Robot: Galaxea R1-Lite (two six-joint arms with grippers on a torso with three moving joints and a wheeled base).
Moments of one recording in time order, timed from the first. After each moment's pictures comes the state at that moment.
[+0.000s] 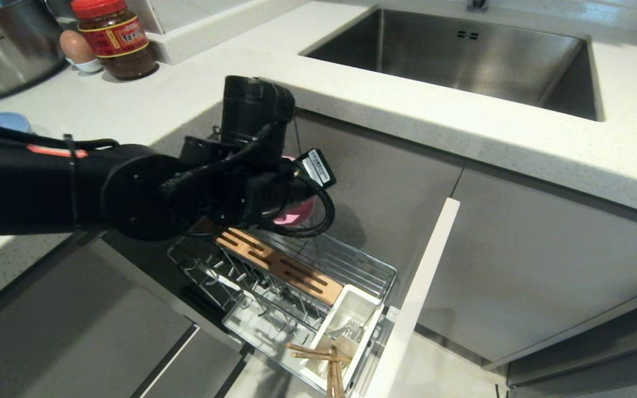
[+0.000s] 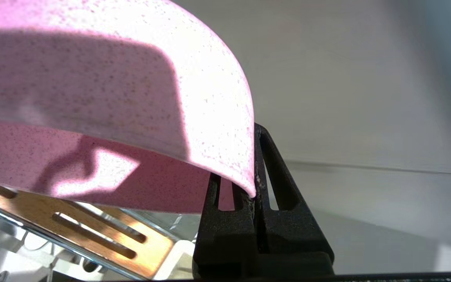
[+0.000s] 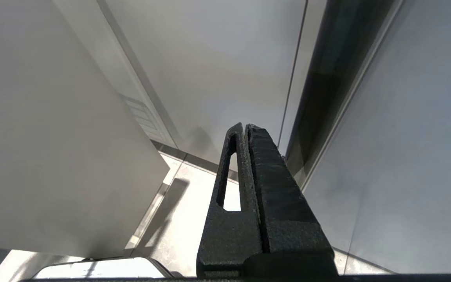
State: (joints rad) left arm -0.73 1.80 -1.42 -0.04 0.38 -0.68; right arm -0.01 0.00 0.00 -0.01 -0.05 0.10
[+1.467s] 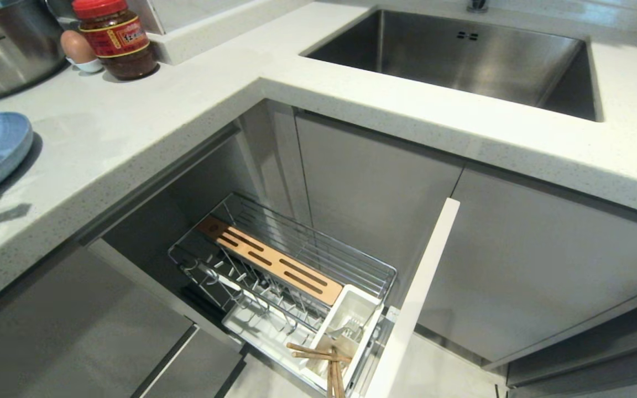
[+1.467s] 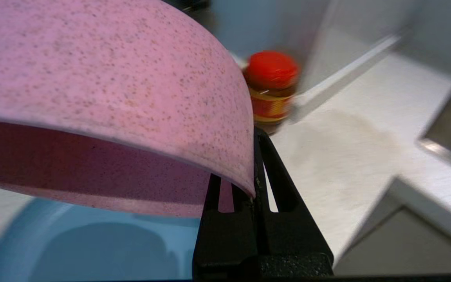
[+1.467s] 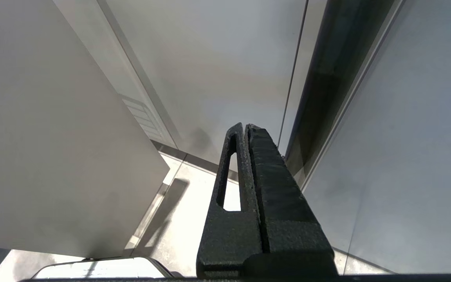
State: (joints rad) left arm -0.11 1.13 -1.44 0.05 0.40 -0.04; right arm -0.01 0.00 0.00 -0.01 -0.05 0.10
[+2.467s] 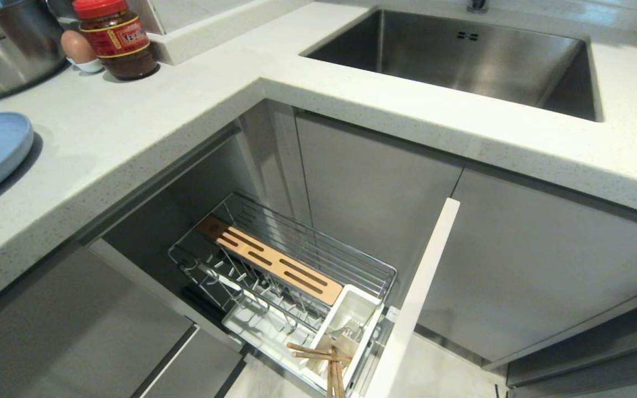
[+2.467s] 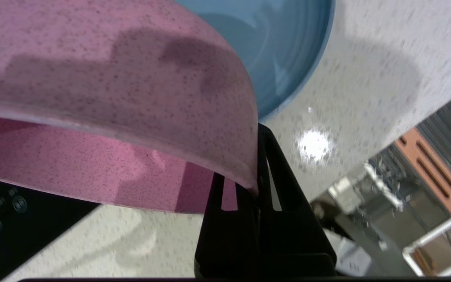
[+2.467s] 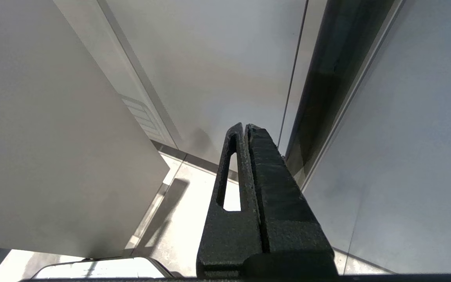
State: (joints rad) left arm 0.12 1.31 -1.92 1.18 0.25 -0.13; right arm -0.01 0.00 0.00 -0.01 -0.05 0.10
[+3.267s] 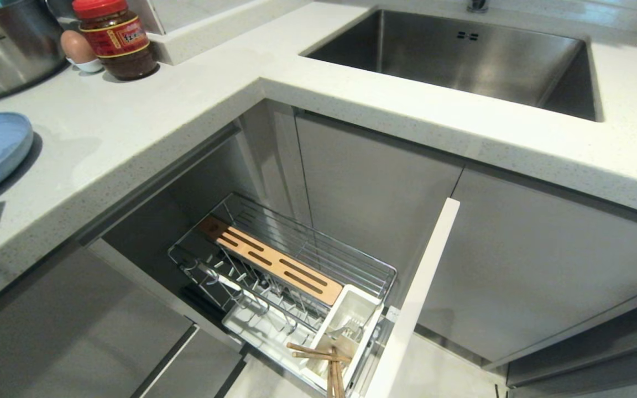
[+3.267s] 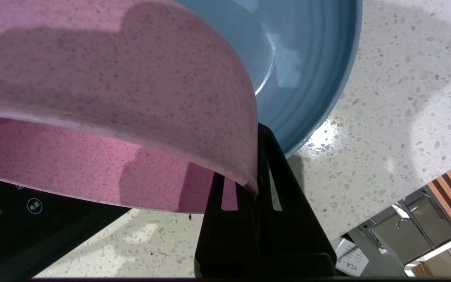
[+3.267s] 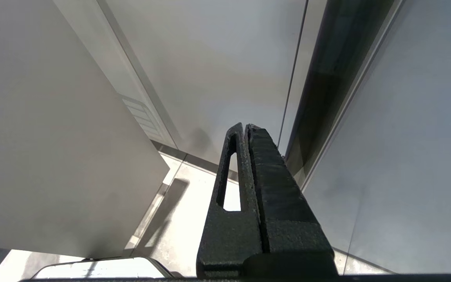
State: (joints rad) left arm 0.16 1.43 -1.96 1.16 0.24 -0.14; right arm -0.01 0.00 0.00 -0.01 -0.05 0.10
